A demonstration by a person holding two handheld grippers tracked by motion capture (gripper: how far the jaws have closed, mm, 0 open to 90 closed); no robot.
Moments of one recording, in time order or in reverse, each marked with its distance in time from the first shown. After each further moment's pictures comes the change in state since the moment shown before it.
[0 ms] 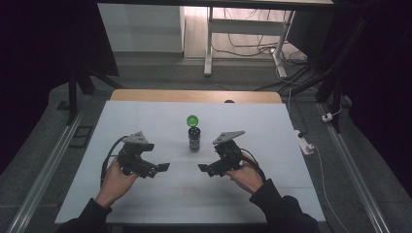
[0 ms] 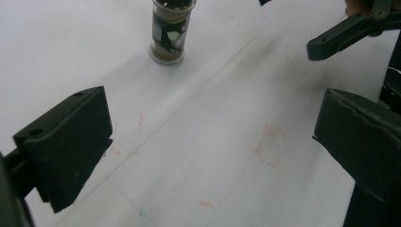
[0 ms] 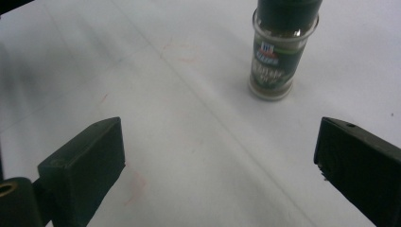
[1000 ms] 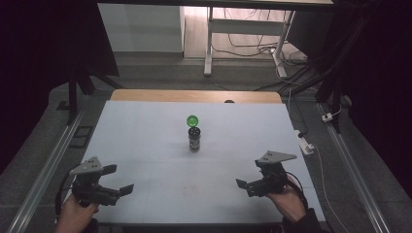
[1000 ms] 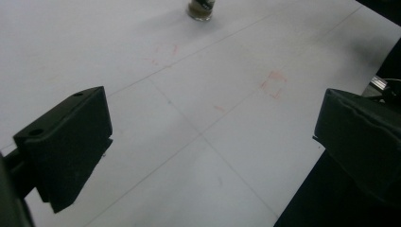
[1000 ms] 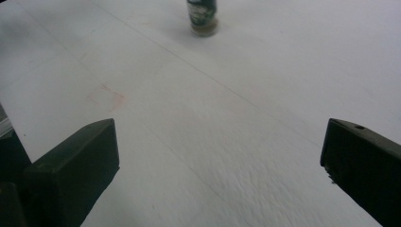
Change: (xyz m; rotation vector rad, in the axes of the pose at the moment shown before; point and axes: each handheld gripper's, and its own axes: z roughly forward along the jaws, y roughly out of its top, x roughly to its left) left arm -0.011 -0.086 -0.081 -0.078 0.113 -0.100; right arm -0.003 -0.081 -0.102 -0.076 -0.168 0.115
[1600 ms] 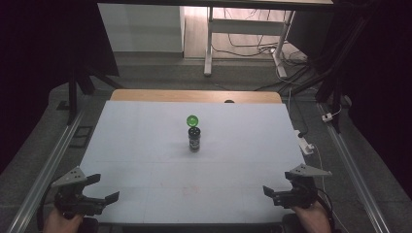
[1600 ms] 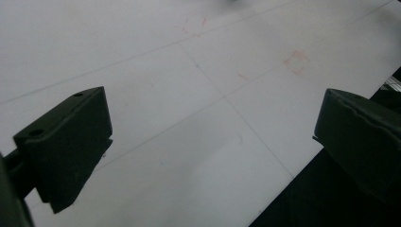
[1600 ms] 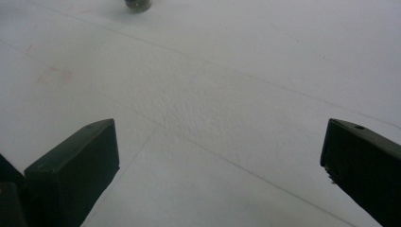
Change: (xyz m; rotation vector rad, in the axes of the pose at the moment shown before) left arm 0.007 -0.031 -0.021 0.029 0.067 -0.066; right arm -0.024 -0.048 -0.050 -0.004 -0.142 0.153
